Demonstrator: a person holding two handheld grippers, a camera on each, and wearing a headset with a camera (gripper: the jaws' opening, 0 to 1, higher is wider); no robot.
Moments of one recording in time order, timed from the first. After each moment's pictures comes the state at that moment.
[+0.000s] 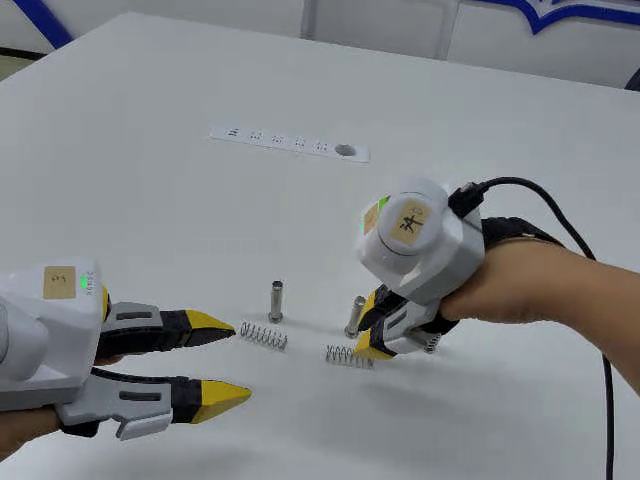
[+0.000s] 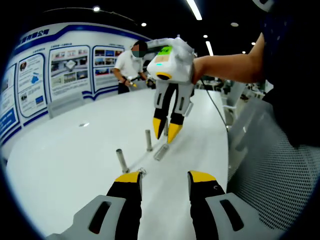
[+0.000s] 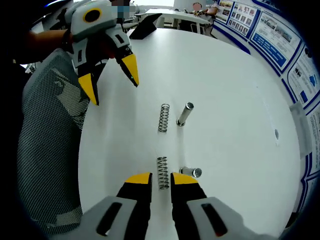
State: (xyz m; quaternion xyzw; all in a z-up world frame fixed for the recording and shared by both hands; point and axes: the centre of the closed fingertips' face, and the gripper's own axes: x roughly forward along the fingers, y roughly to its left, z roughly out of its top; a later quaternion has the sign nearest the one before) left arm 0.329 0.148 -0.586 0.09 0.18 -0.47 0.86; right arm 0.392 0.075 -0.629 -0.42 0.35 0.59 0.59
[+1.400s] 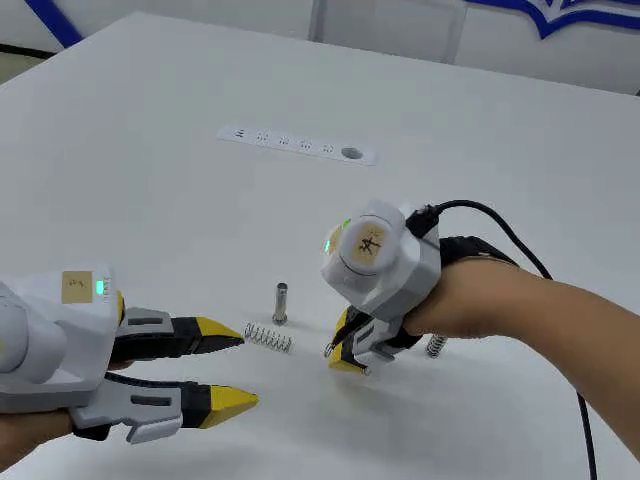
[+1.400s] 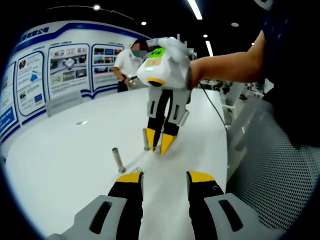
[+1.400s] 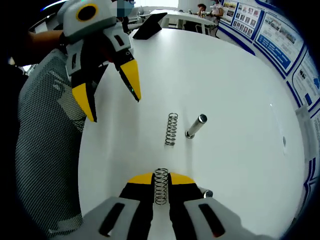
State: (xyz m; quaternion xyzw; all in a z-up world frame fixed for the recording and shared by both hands) left arm 0.328 0.140 -0.590 0.09 0.19 -0.47 0.86; right arm 0.382 0.096 -0.633 -0.40 0.35 0.61 0.59
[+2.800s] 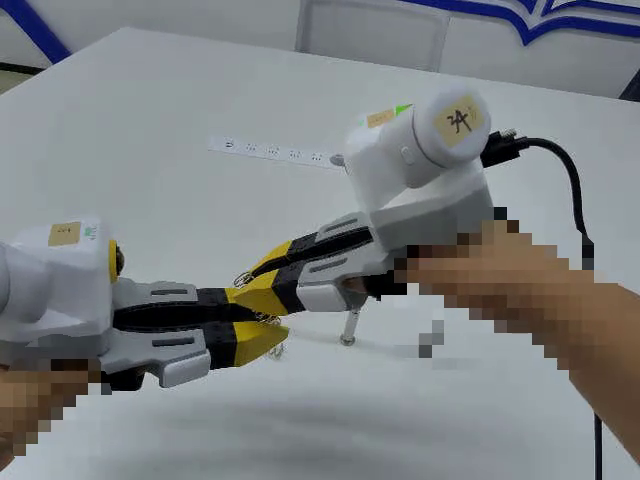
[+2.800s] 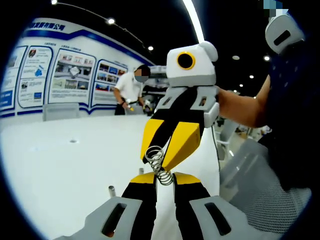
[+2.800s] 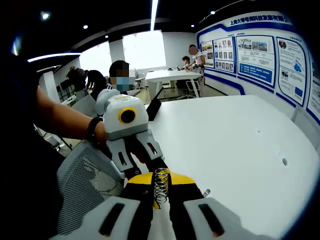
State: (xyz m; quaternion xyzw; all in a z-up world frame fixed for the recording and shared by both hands) left arm 0.349 0.117 -0.530 -0.03 0.11 -0.50 0.86; right arm 0.345 0.164 -0.506 -0.16 0.23 0.69 0.67
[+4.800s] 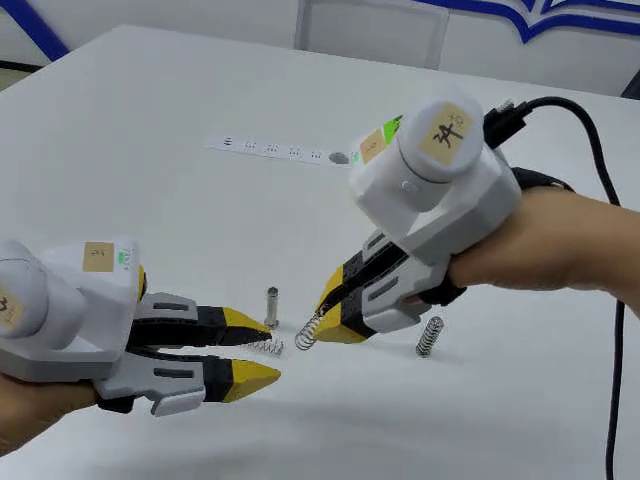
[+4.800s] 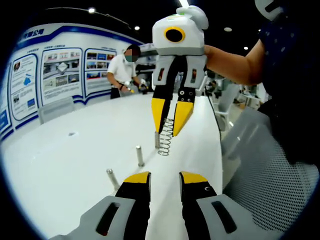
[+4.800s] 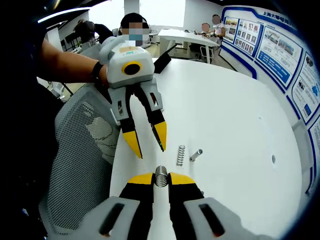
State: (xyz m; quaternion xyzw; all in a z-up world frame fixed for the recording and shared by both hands) left arm 0.336 0.122 -0.565 0.08 0.17 -0.50 0.84; right arm 0.355 0.099 -0.540 -0.36 0.30 0.66 0.59
